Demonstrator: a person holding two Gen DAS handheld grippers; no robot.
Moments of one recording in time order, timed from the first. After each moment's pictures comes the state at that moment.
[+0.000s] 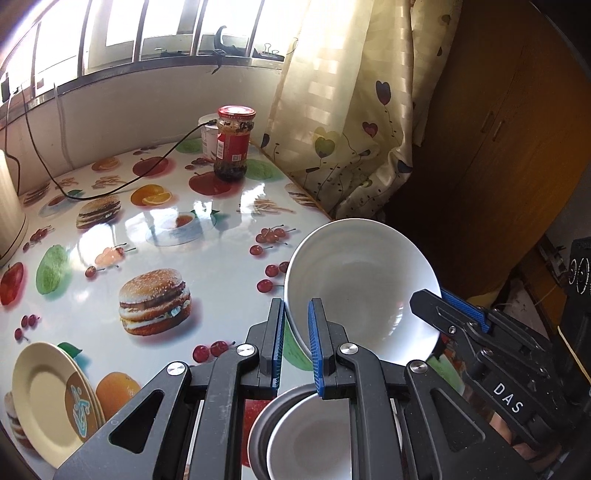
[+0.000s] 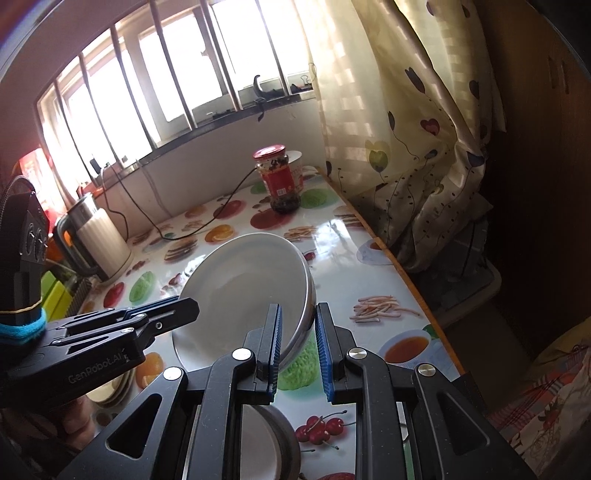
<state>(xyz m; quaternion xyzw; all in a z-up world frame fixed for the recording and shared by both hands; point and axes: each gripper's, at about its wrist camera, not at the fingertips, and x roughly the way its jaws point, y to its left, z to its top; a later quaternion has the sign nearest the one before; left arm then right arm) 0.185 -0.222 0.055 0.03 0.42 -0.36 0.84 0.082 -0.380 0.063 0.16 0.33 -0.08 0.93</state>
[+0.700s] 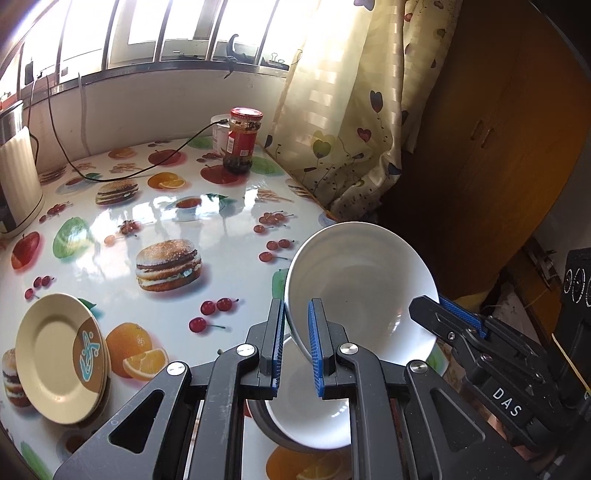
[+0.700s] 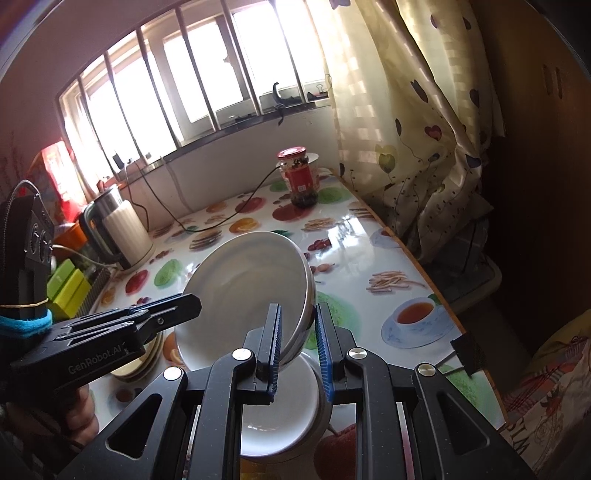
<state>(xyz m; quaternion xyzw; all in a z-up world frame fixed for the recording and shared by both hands) 0.139 -0.179 0.060 0.01 0.41 -0.35 0.84 0.032 -0.340 0.072 0.15 0.32 -0.07 0.93</state>
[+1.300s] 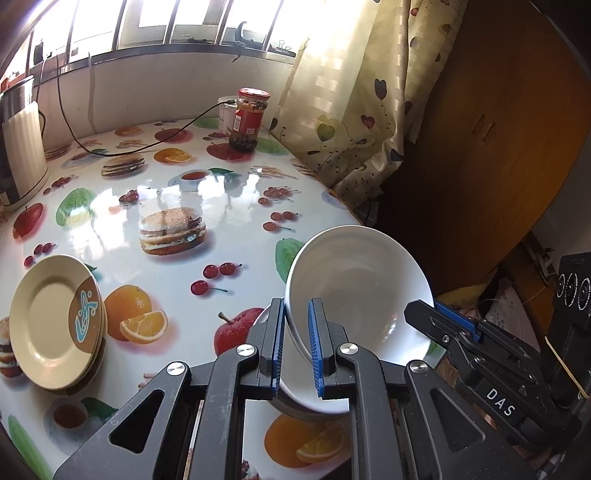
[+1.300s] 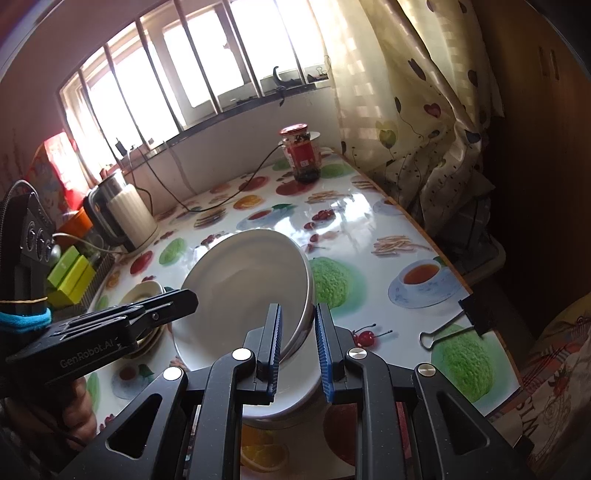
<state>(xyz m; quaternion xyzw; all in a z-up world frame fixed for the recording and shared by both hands) 0.121 -0.164 0.040 0.00 0.44 -0.35 0.83 0.013 -0.329 0.048 0.17 0.34 -0.06 0.92</state>
